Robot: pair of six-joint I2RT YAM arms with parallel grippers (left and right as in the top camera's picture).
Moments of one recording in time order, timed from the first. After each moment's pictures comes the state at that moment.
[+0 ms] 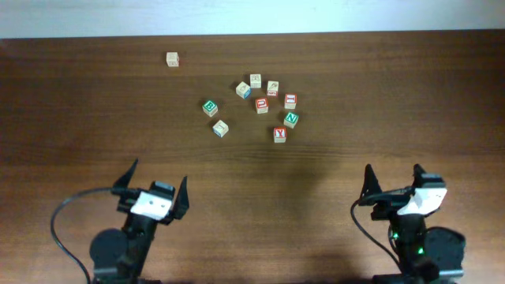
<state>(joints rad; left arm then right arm) 0.02 0.28 0.27 -0.10 0.23 0.40 0.02 0.22 0.38 -0.28 -0.01 0.09</state>
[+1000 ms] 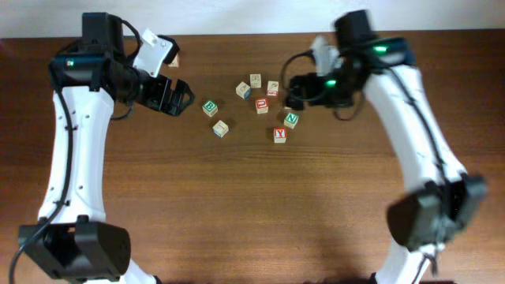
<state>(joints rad) 0.02 1.79 1.87 -1.23 0.44 0.40 0.24 1.99 1.95 -1.21 -0.39 0.09</state>
